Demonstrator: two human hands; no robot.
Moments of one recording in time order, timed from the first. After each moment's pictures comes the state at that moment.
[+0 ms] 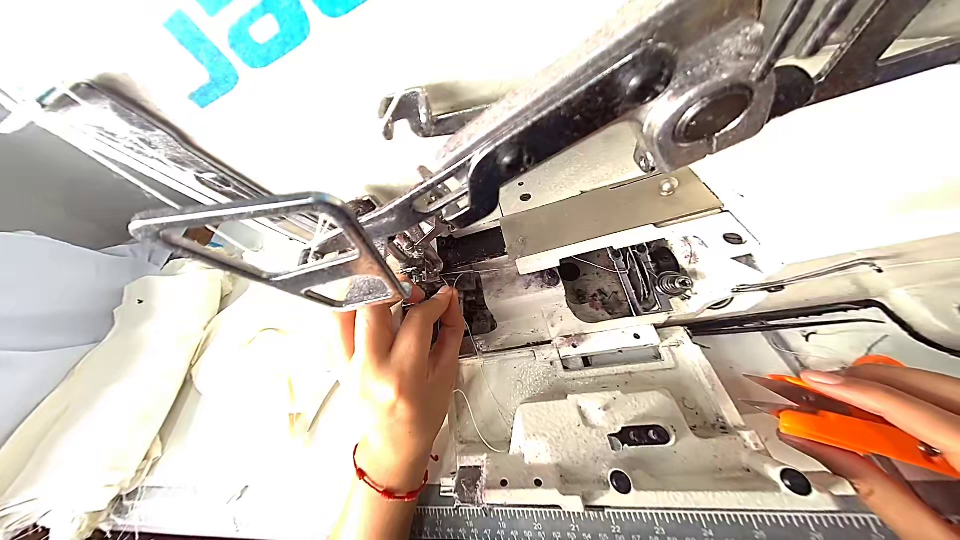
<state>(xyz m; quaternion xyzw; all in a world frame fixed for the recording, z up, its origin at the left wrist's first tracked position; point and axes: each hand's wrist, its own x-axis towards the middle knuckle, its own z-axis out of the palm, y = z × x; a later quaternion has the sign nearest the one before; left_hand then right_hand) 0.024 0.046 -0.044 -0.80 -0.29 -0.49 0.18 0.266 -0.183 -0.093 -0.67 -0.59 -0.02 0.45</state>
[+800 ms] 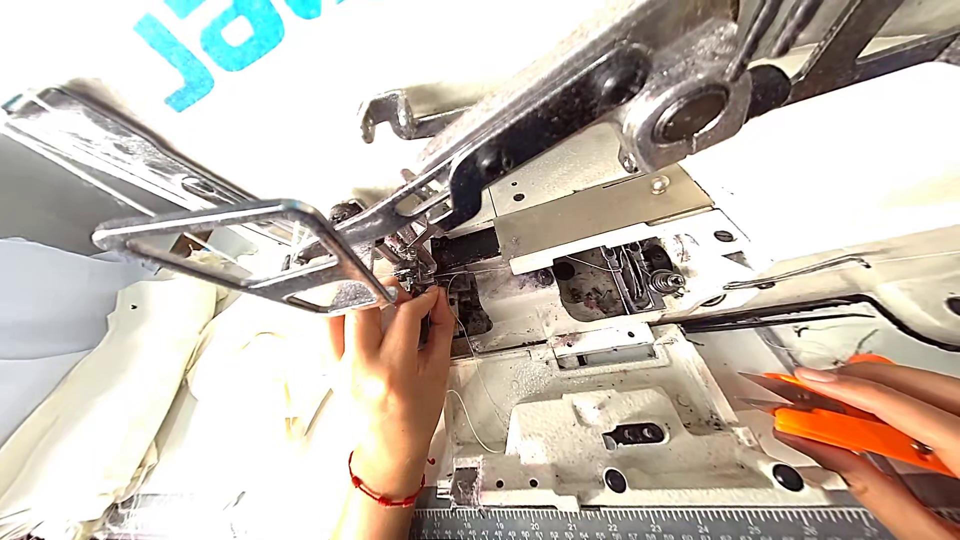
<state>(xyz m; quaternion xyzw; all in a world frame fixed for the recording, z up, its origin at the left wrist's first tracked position) 0.025 0.045 -0.043 -0.80 -0.33 -0.47 0.19 0.266 -0.185 -0.094 -0.68 -0.59 -0.02 0.45</state>
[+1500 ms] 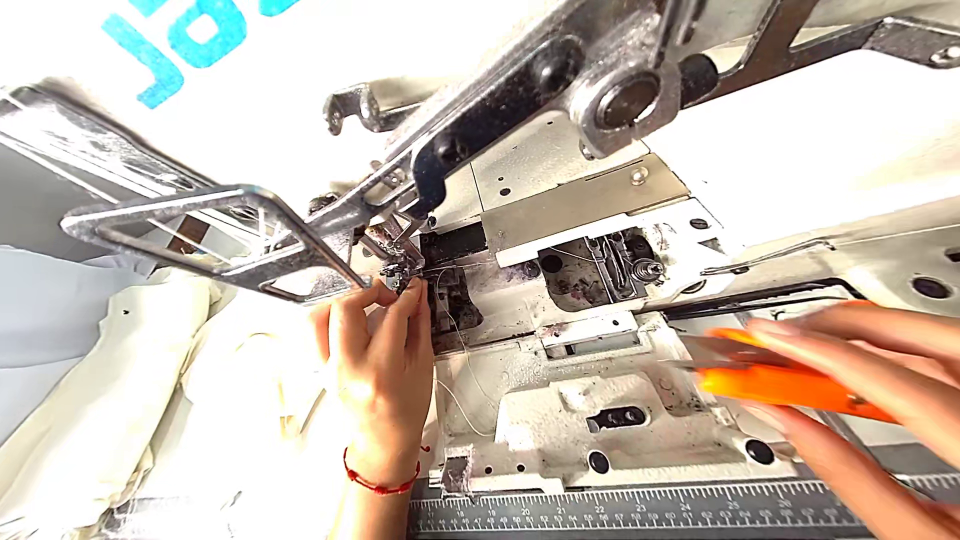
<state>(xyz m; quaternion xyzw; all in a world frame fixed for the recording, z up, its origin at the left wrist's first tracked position) 0.024 0.044 -0.045 -0.79 -0.31 -0.49 0.19 0.252 -0.170 -0.053 -0.66 -0.61 -0.04 0.43</state>
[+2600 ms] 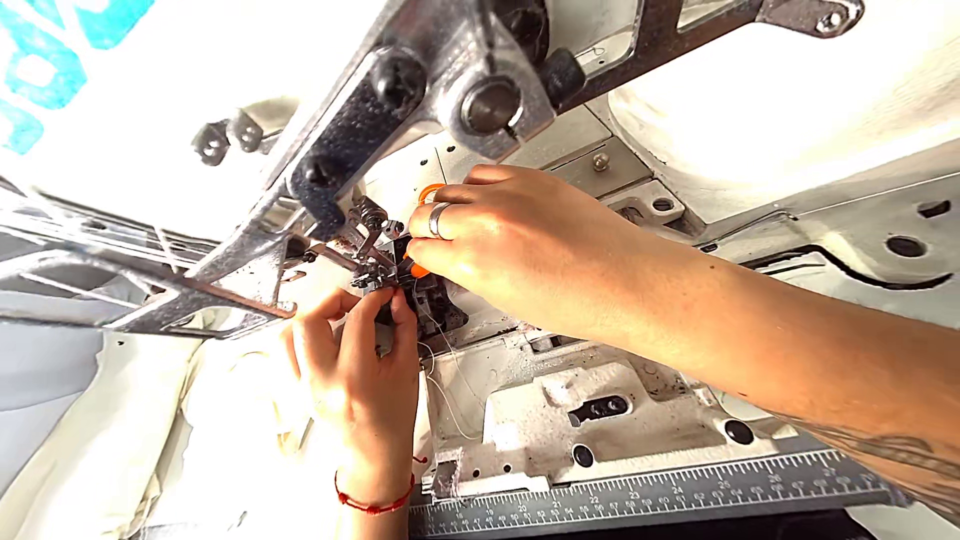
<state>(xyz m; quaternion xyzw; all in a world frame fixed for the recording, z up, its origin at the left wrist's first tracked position) 0.025 0.043 -0.043 -0.79 -0.36 -0.46 0.20 0.225 0.000 0.010 -0.45 -0.81 -0.23 0.30</state>
